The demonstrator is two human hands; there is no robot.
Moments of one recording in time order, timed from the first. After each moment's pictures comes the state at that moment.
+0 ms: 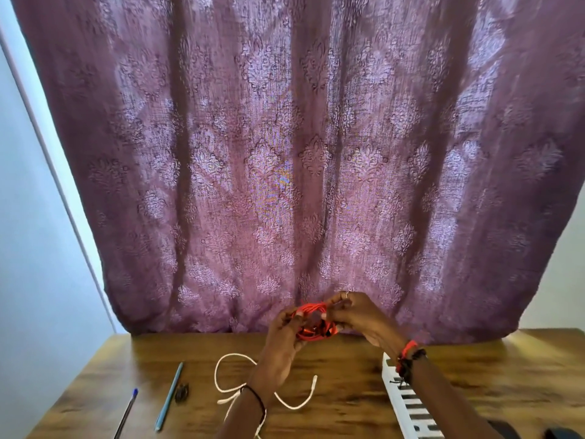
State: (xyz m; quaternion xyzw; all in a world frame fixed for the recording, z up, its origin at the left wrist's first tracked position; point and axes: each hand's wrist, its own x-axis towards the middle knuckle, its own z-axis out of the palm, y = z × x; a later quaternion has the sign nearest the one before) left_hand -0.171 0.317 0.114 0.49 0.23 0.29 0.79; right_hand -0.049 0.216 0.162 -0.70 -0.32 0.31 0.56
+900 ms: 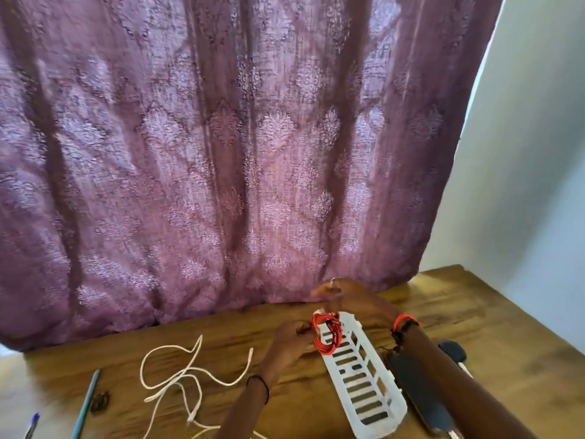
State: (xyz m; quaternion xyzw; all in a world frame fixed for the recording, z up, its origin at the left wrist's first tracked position) left_hand -0.103 0.229 0.051 0.77 0.18 0.04 0.61; right_hand 0.010 0.100 0.143 -0.83 -0.38 0.22 0.35
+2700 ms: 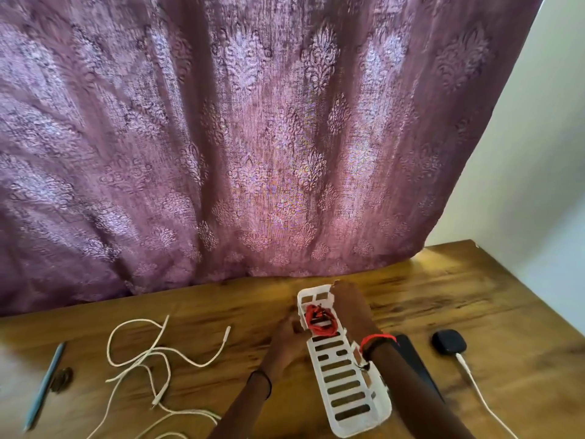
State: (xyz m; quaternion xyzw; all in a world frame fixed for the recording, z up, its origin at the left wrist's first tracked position) left_hand -0.057 0.196 -0.010 0.75 0.29 0.02 0.59; right_hand 0.059 0.098 0.024 -0.95 -0.25 0.06 0.18
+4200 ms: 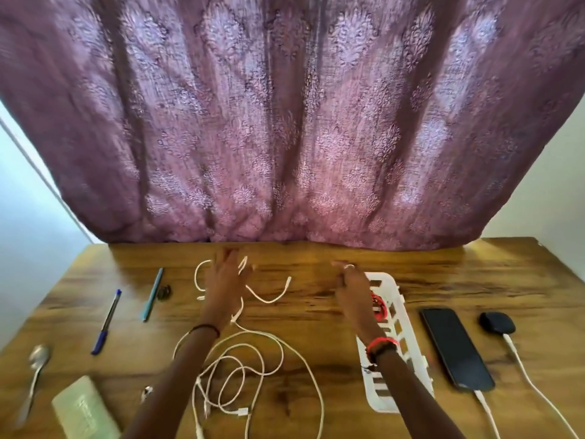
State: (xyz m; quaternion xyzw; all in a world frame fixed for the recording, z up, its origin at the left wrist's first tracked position) left_hand -0.230 0.334 0.049 0.87 0.37 0.23 0.23; right_hand -0.073 0.142 0.031 -0.88 -0.29 0.02 0.38
